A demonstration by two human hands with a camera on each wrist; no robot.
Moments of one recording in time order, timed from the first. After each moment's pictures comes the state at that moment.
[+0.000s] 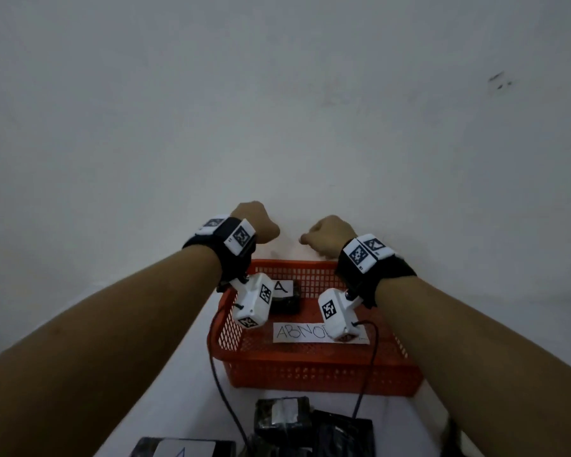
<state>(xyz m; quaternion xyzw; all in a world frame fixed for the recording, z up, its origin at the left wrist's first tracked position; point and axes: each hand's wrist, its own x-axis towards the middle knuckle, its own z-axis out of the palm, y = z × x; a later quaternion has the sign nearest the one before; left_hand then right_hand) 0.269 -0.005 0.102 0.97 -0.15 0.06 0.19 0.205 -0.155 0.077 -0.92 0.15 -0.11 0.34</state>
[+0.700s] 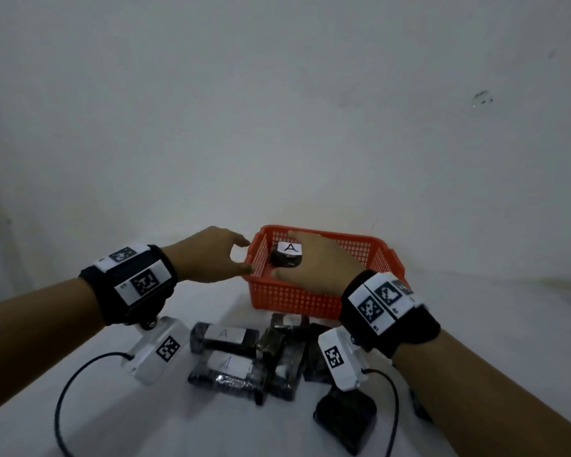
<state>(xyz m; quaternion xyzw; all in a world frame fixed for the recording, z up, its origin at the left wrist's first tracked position) 0.086 0.150 0.070 0.96 -0.28 0.03 0.09 0.014 -0.054 0.068 -0.98 -0.03 -0.07 0.20</state>
